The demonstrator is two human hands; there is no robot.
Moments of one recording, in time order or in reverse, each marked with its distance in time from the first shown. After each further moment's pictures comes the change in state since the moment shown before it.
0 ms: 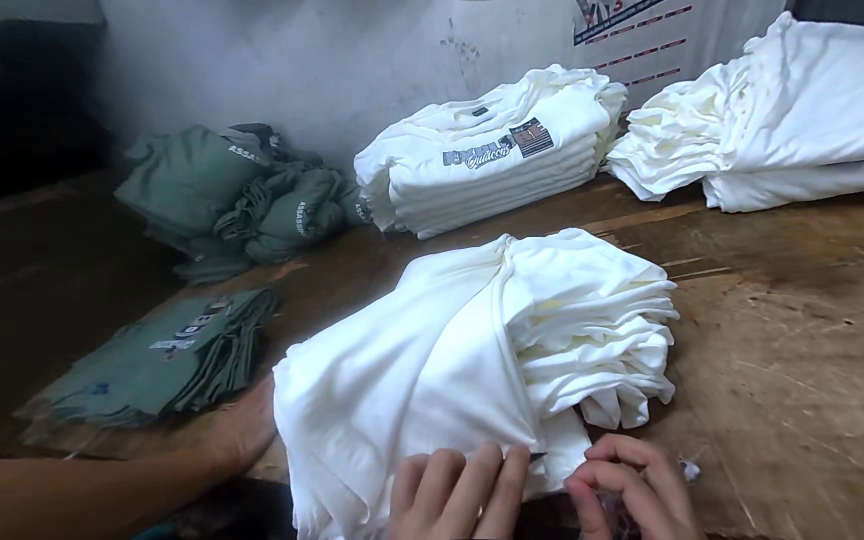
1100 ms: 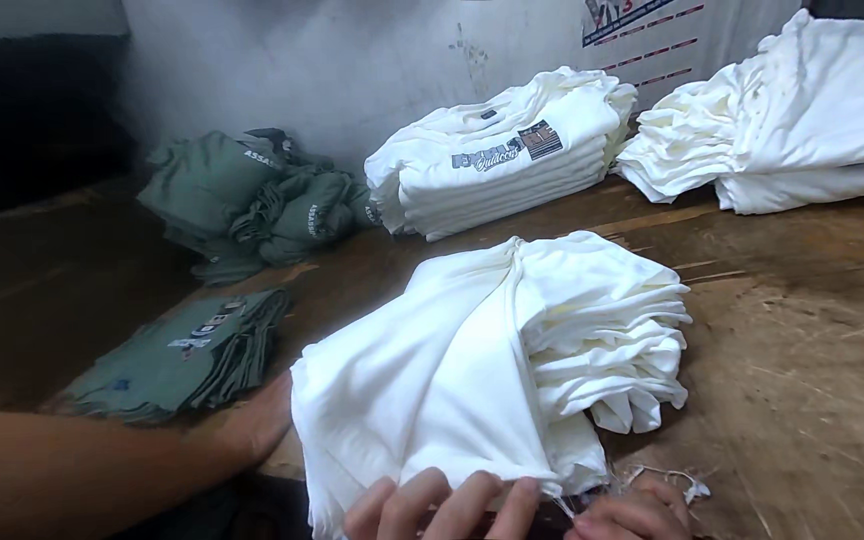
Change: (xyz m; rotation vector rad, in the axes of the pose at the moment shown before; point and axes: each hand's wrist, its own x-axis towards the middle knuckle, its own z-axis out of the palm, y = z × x) left_hand -0.007 -0.009 -0.017 -0.060 0.123 0.016; right_hand -0.017 0.000 0.007 0.285 0.064 -0.189
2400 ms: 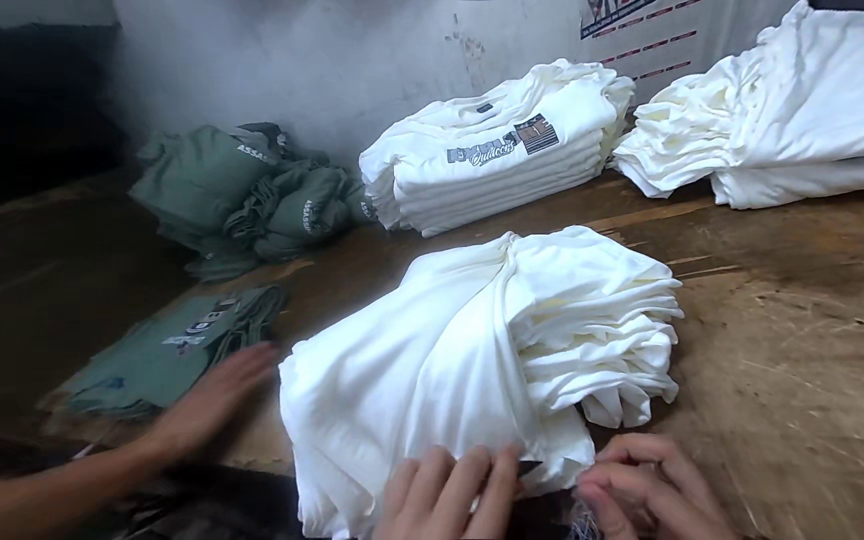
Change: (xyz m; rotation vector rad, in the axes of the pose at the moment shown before) left_hand 0.016 0.016 -0.001 0.132 -0.257 -0.074; right_hand 0.028 0.006 -0.021 -0.079 -0.097 0.187
